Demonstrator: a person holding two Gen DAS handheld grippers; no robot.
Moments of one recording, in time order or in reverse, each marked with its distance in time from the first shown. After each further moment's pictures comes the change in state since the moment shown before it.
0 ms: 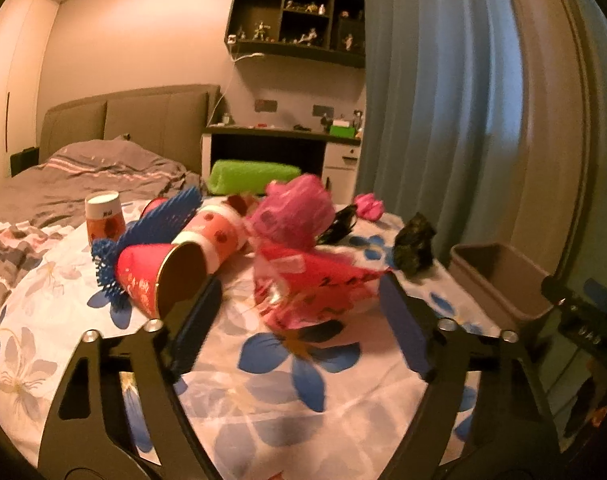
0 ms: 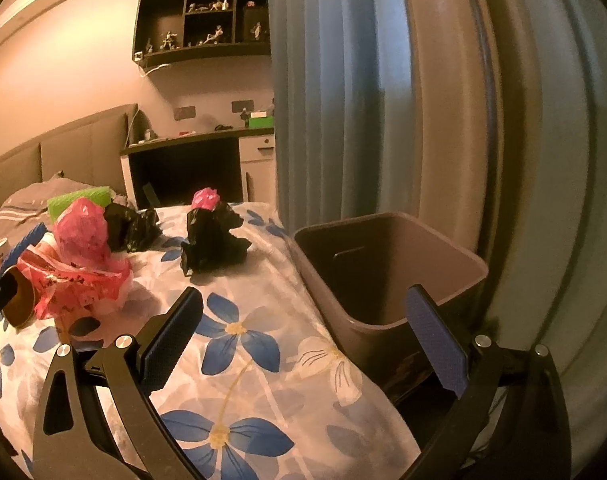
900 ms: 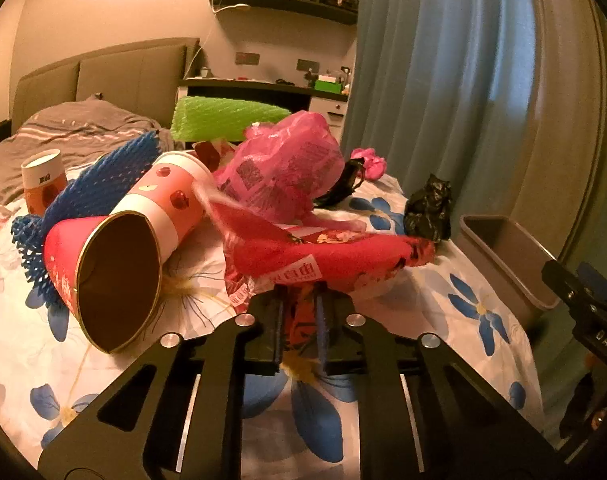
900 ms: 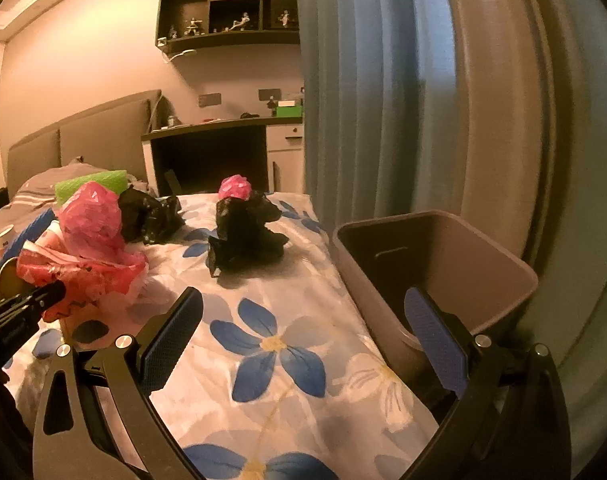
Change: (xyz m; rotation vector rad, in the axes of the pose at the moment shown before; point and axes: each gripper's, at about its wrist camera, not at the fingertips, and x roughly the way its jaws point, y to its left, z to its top) left arm 0.078 0.009 0.000 -0.019 0.159 -0.100; right arm 0.049 0.030 0.002 -0.036 0.029 0.090
